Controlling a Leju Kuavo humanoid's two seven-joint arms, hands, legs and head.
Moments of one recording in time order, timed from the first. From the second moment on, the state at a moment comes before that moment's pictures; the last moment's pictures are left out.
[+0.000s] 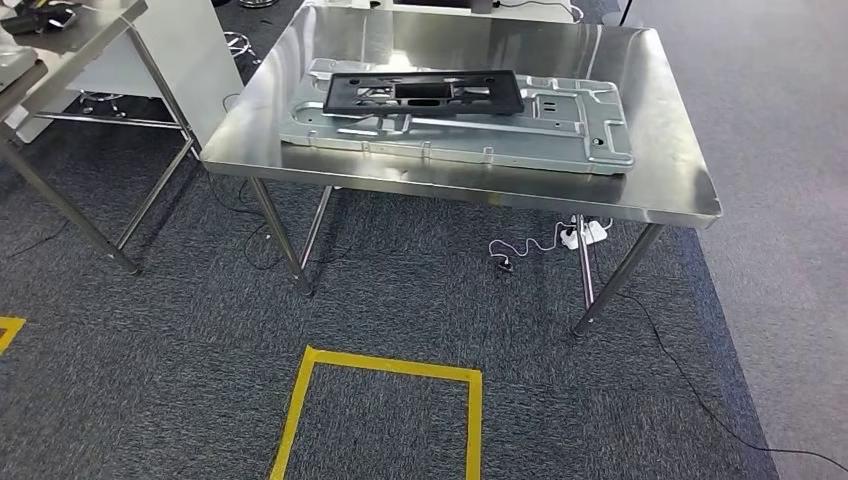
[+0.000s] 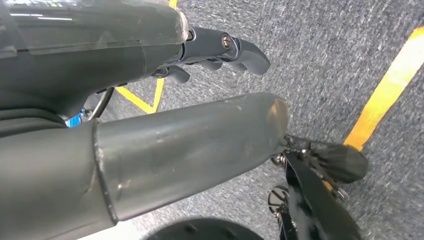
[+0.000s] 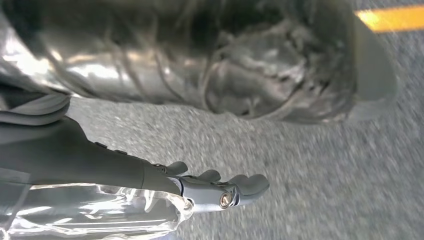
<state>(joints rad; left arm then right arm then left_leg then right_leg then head) -0.06 -0.15 1.45 -0.24 -1.26 -0.07 -0.43 0.03 0.23 -1.12 -0.39 1.03 -0.19 -0.12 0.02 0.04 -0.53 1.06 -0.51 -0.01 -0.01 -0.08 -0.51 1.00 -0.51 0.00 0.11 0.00</state>
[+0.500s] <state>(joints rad) -0.07 -0.14 1.45 -0.24 -1.27 -0.06 -0.42 0.01 0.23 -1.17 -0.30 1.08 -0.03 -0.04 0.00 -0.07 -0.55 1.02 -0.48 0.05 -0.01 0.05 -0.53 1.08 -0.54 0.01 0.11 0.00</state>
